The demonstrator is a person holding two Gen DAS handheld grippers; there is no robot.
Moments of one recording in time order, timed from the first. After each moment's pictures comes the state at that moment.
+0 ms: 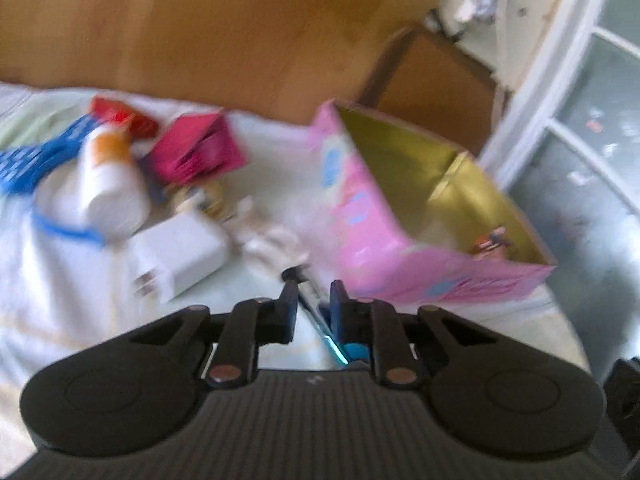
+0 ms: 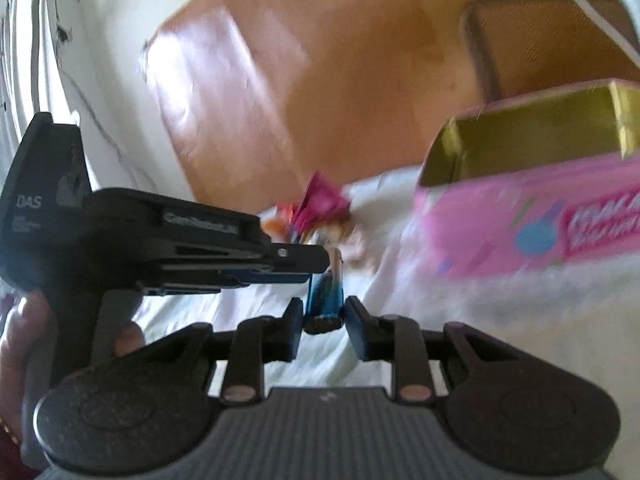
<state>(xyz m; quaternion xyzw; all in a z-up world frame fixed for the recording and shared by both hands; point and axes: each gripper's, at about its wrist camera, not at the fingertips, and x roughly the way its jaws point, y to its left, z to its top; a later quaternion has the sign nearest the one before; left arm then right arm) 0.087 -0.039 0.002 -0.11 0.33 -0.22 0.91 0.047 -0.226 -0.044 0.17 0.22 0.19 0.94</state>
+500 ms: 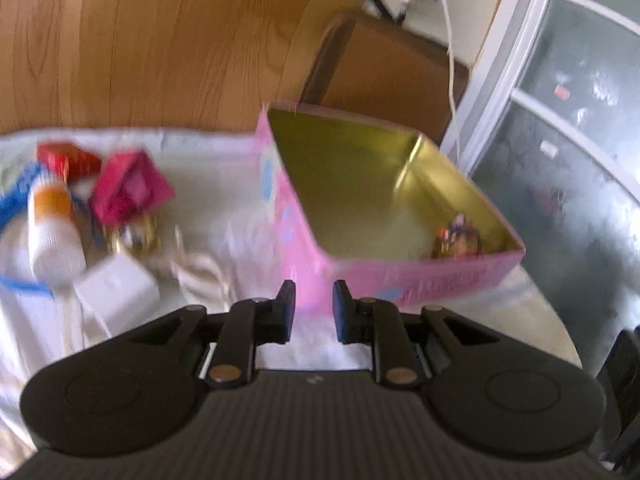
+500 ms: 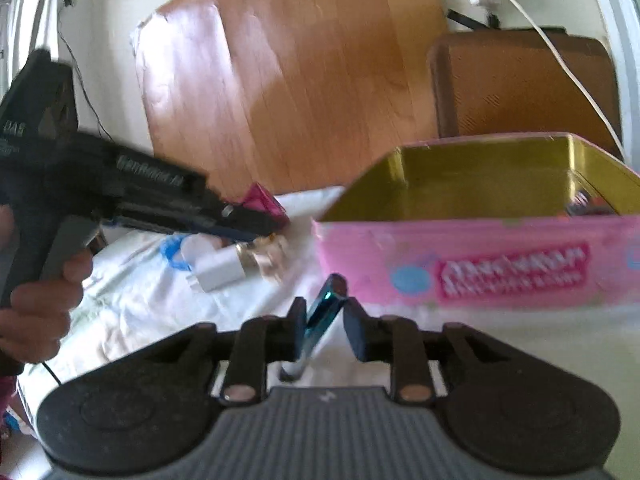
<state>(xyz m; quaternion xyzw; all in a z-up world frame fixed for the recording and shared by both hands) 0.092 -0.077 0.012 -0.06 0.35 -0.25 0.90 0.036 -0.284 -0.034 0.09 0.24 0.16 0.95</state>
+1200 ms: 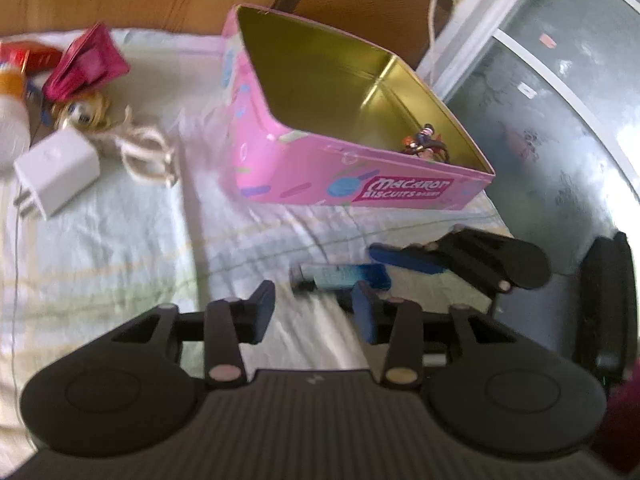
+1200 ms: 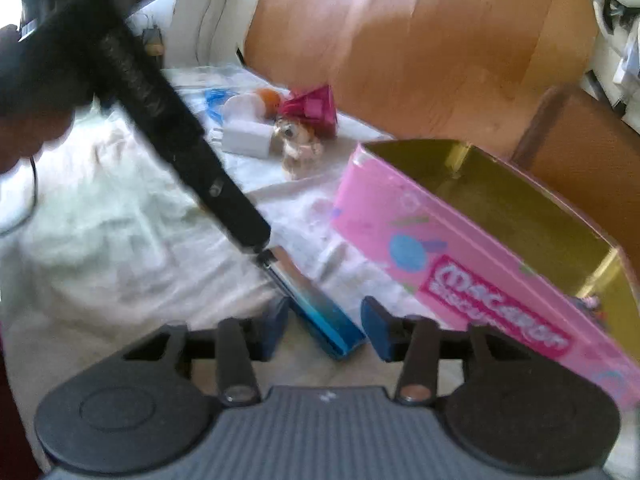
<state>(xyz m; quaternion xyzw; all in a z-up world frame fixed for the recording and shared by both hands) 0.071 -0.090 -0.021 -0.09 0.44 -0.29 0.84 0.047 -0.275 -0.046 -0.20 0.29 0.25 0.90</state>
